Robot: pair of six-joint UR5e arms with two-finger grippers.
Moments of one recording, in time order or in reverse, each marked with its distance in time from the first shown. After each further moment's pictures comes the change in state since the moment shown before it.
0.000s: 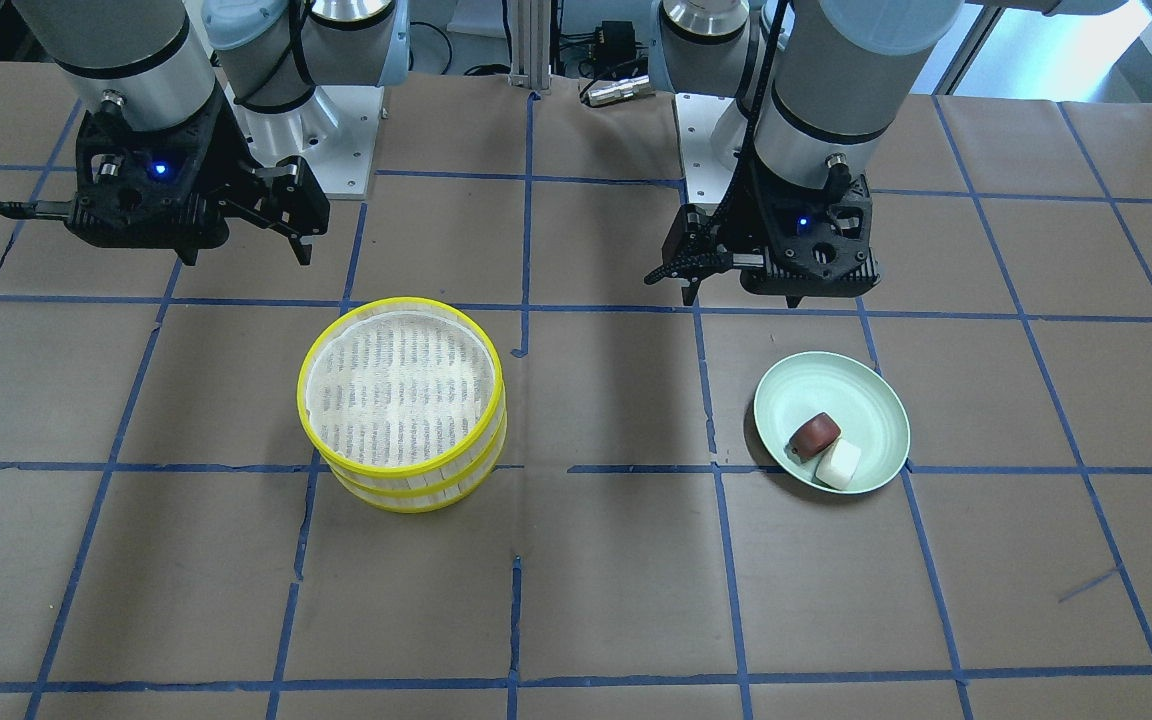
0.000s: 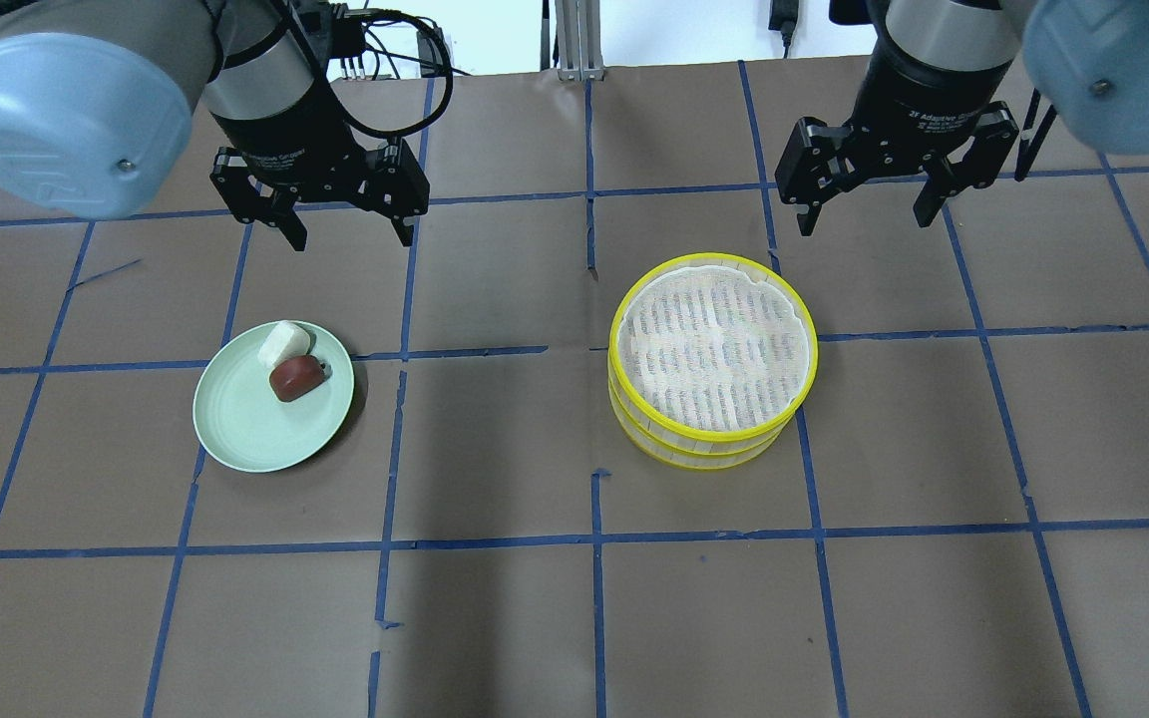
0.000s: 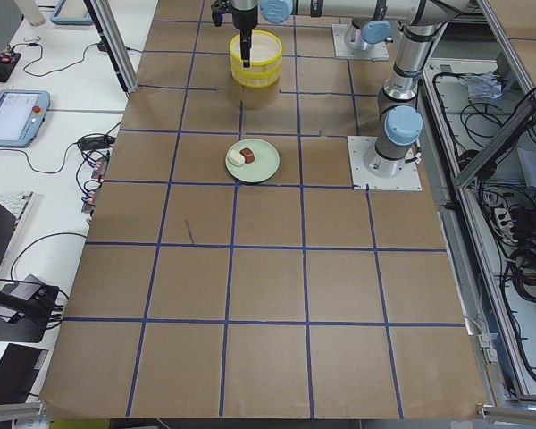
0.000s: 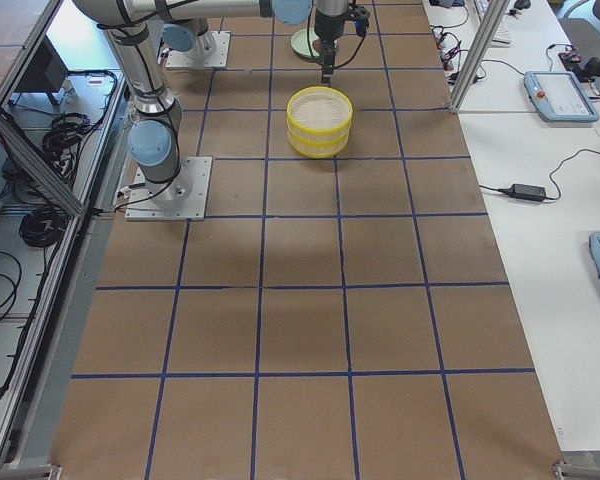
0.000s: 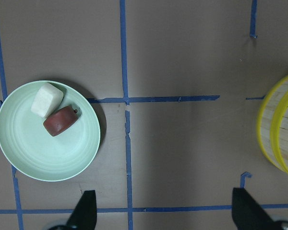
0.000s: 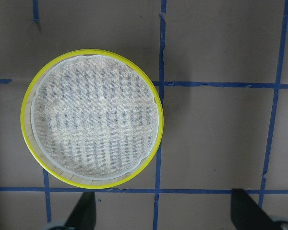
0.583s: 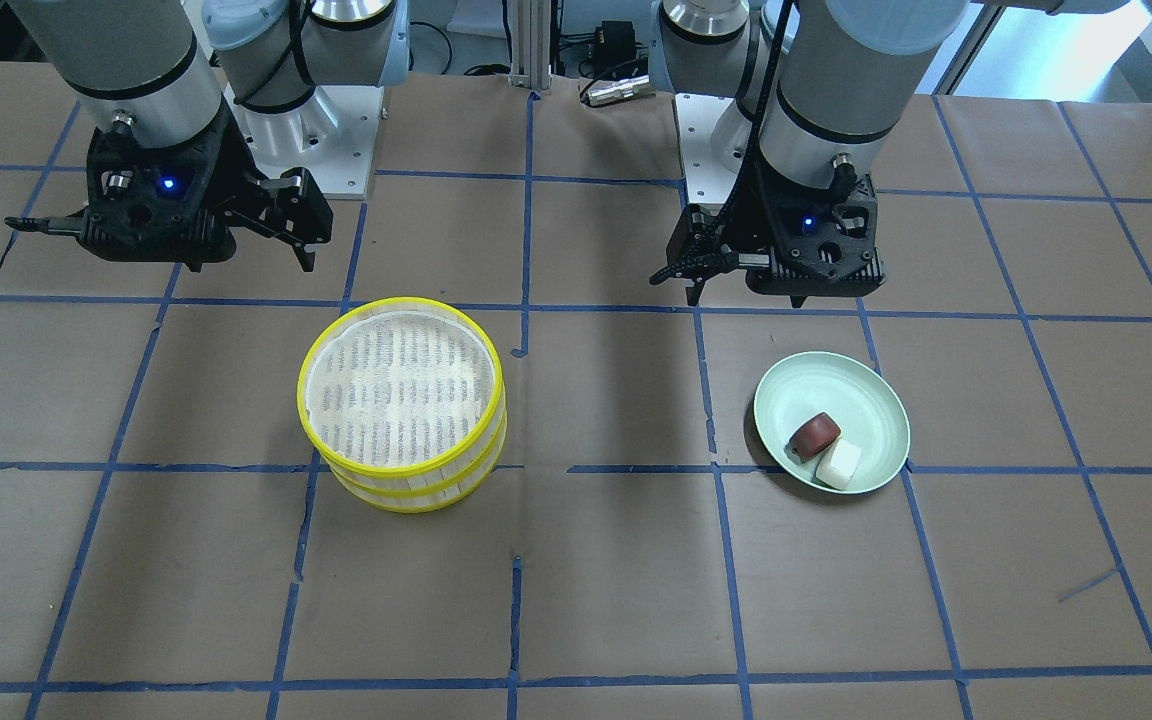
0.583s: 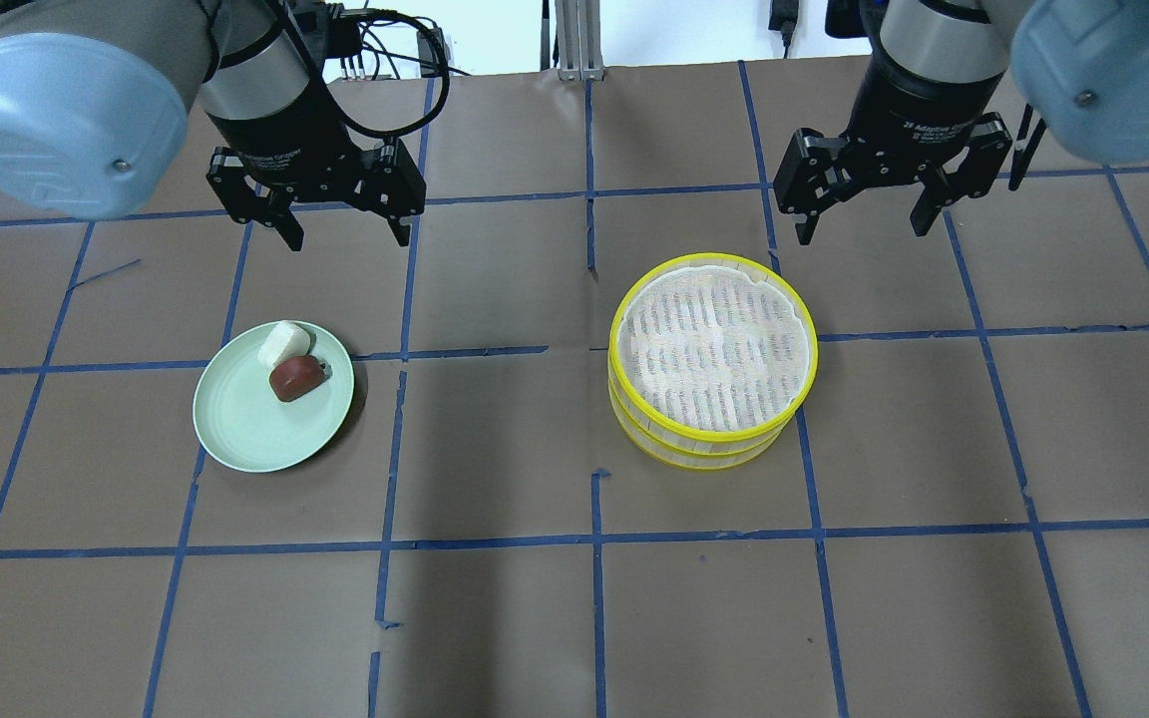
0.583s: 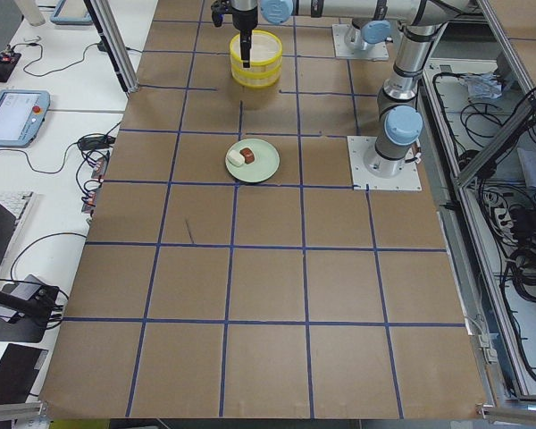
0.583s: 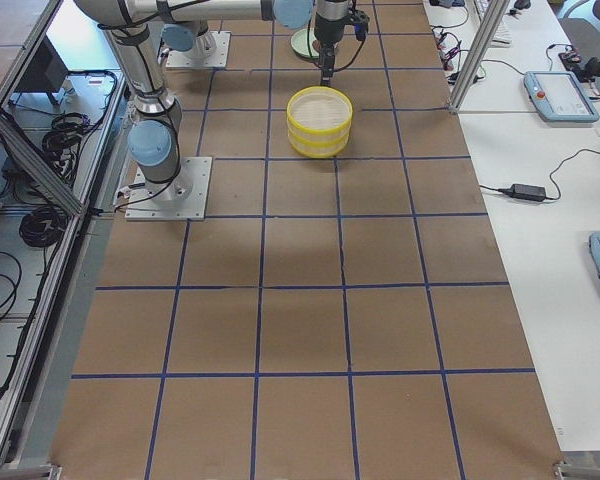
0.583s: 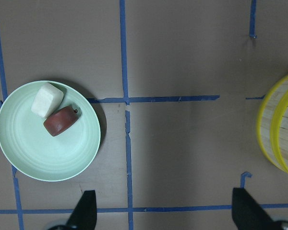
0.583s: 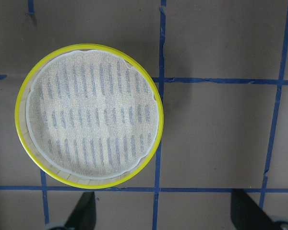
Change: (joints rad) left arm 0.012 0.002 -0.005 -0.002 0.002 0.006; right arm 0.000 0.008 0.032 -0.018 -0.002 -0.001
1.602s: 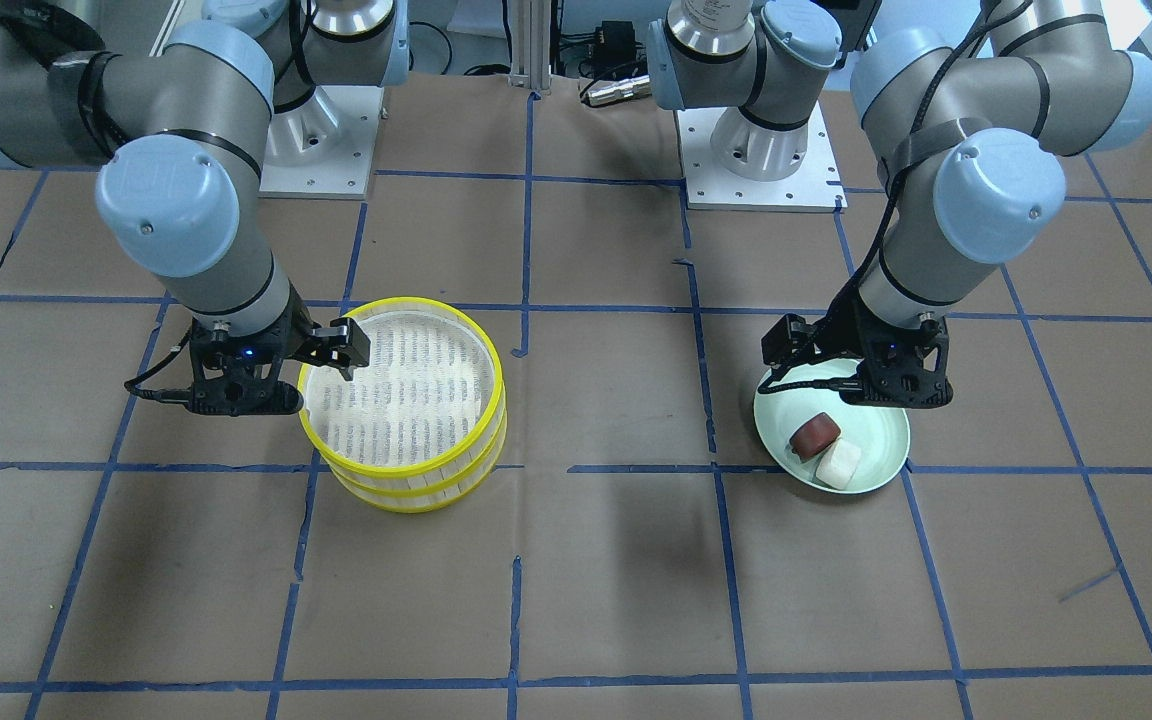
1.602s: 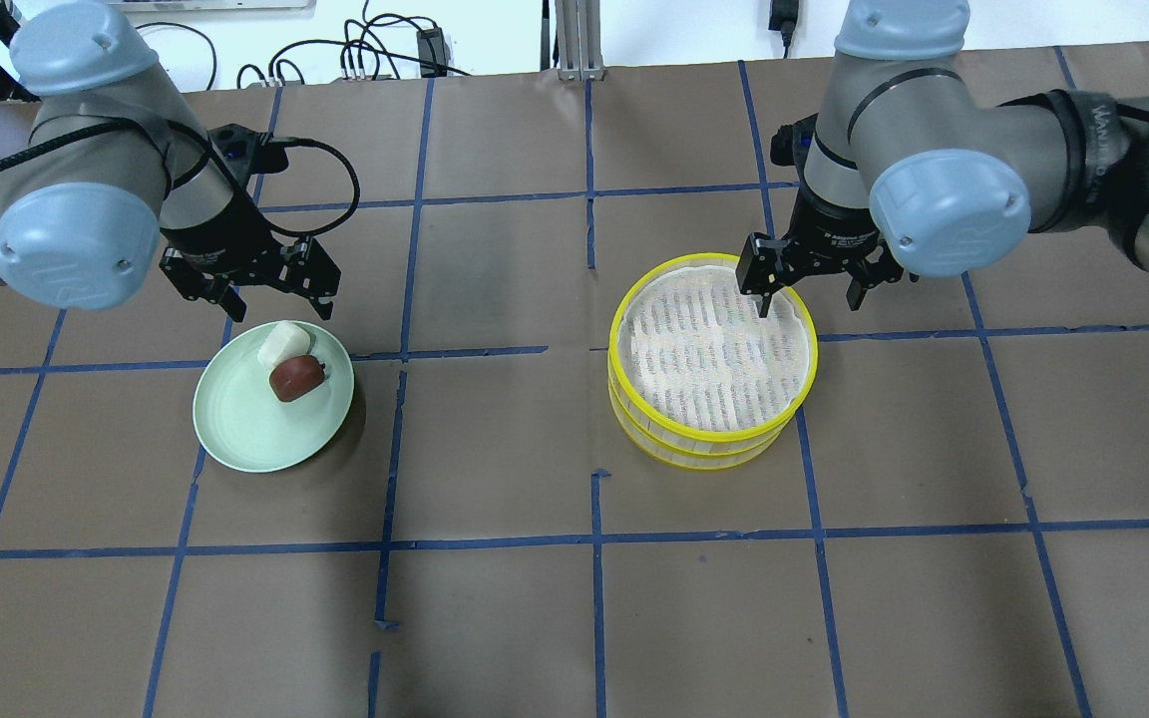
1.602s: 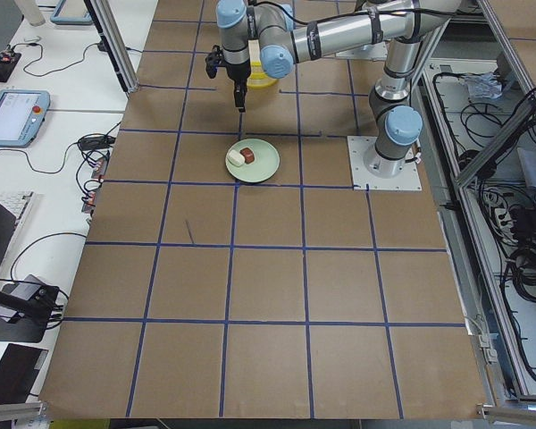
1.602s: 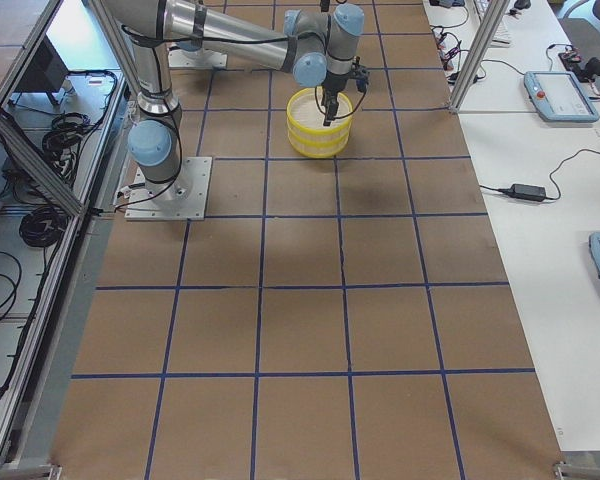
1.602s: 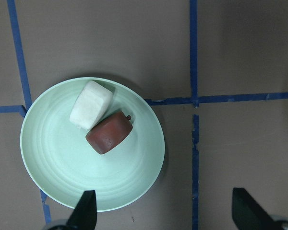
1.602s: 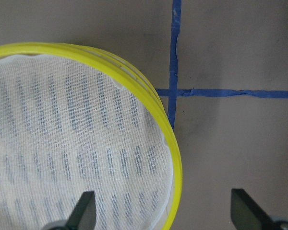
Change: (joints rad) left arm 0.223 -0.057 -0.275 0.252 -0.001 0.251; right arm 0.000 0.172 0.206 -0.305 0.000 0.000
